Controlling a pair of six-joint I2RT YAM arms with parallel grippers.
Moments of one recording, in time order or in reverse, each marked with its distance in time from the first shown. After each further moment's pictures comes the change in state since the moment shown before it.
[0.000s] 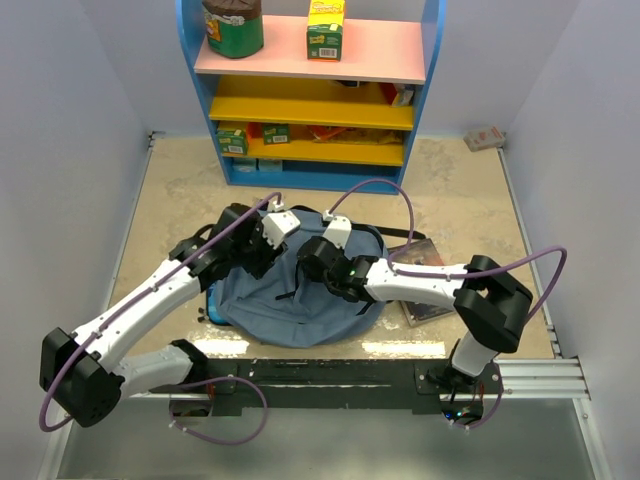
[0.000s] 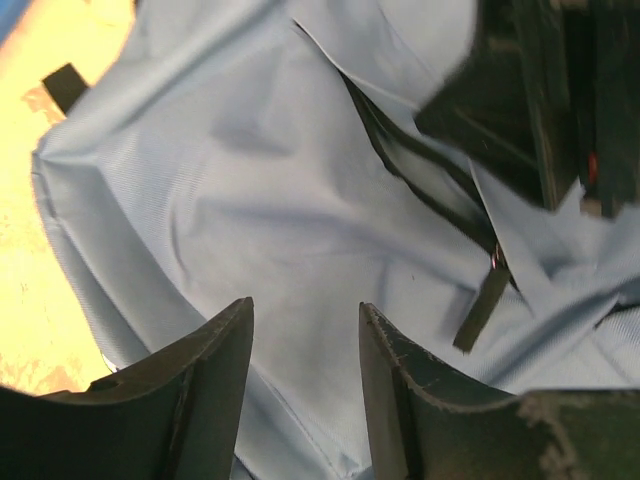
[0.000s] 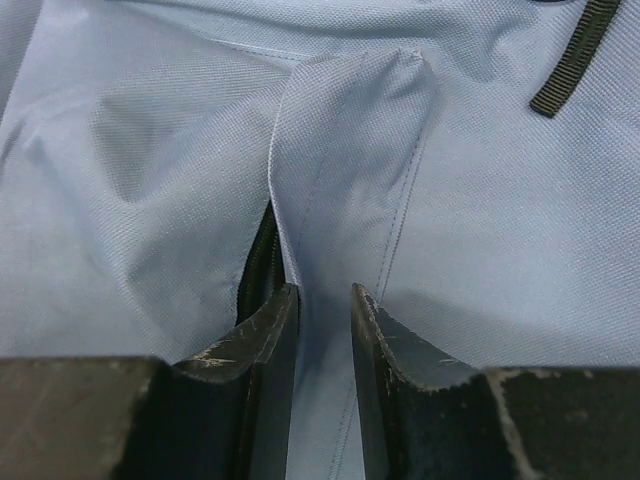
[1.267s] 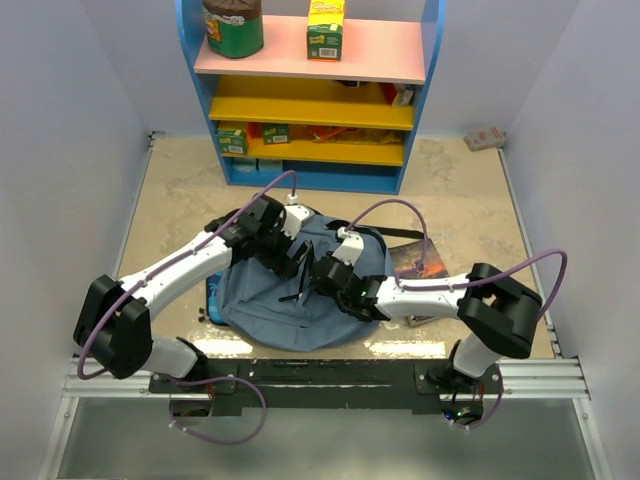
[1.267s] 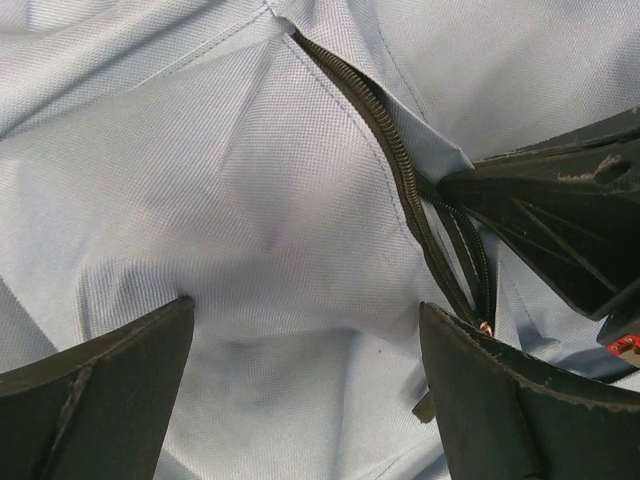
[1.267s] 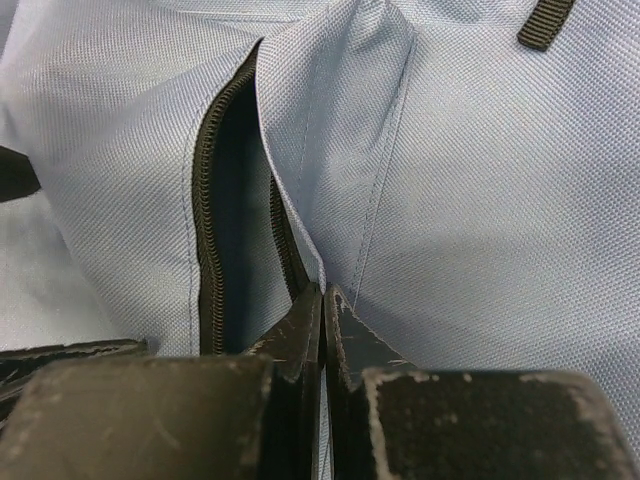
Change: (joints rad) left arm 0.010 0.287 0.099 0.030 0.088 -0.199; right arm 0.047 -0.058 -0.210 0.200 0.042 0.108
